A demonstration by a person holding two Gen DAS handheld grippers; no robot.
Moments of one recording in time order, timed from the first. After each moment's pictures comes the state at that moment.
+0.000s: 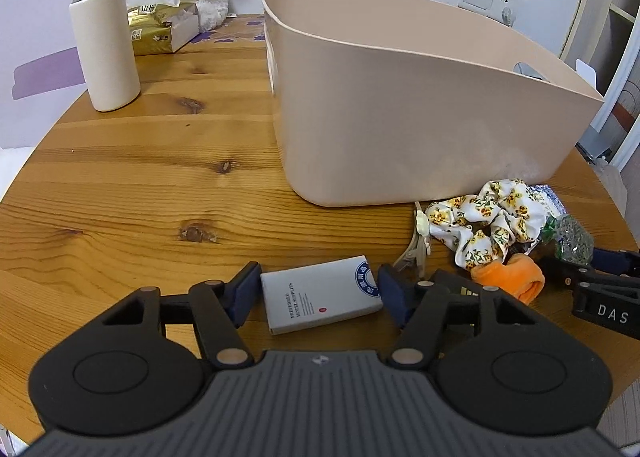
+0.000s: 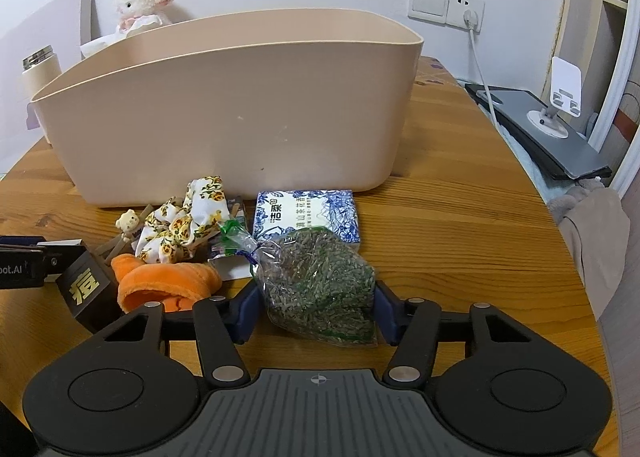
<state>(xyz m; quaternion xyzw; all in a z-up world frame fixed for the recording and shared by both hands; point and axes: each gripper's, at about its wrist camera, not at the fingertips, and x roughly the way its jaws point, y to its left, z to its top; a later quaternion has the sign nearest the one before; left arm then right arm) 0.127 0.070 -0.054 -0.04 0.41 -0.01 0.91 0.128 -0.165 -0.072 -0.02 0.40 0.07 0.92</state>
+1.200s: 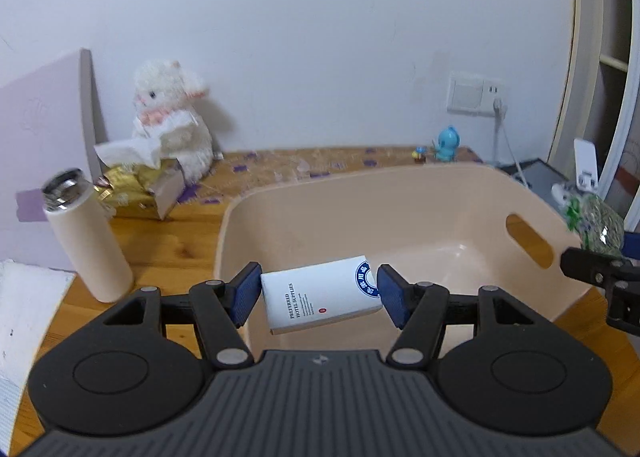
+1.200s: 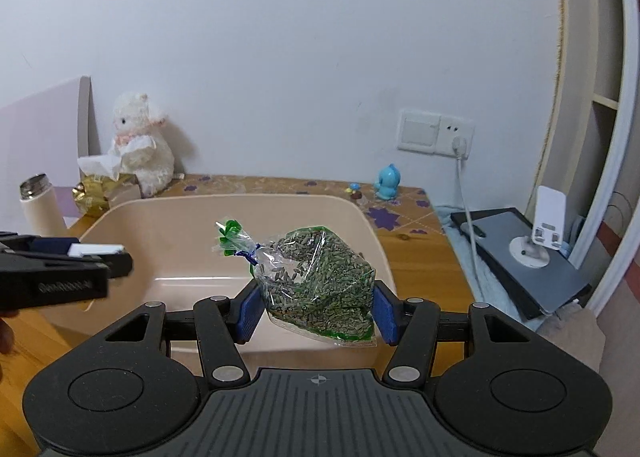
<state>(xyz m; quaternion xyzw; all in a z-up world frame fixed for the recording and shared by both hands) 0.214 0.034 0.043 0.01 0.30 0.00 0.96 0.186 -0.160 0.033 -0.03 0.28 0.06 0.96</state>
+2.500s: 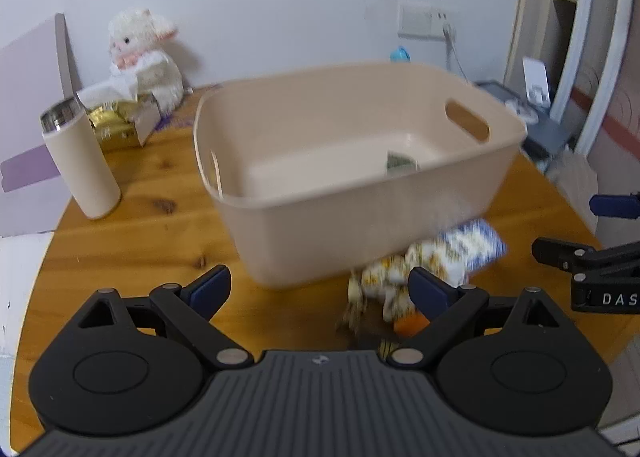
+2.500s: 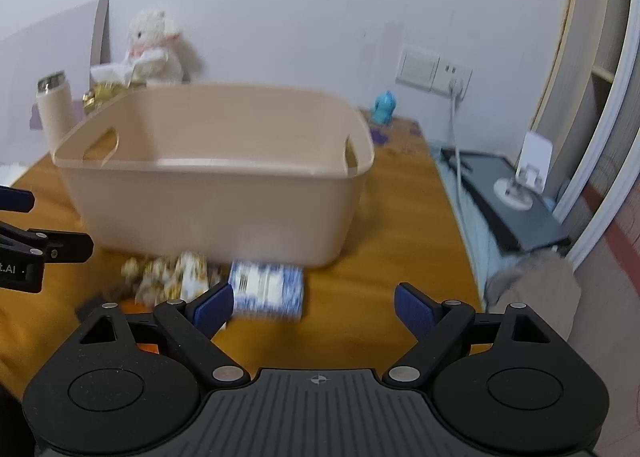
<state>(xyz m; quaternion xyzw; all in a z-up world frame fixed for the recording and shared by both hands) 0.119 0.027 0.014 0.04 0.37 -0.06 0.93 0.114 -0.181 -0.008 -0.08 0.35 0.06 0.93</state>
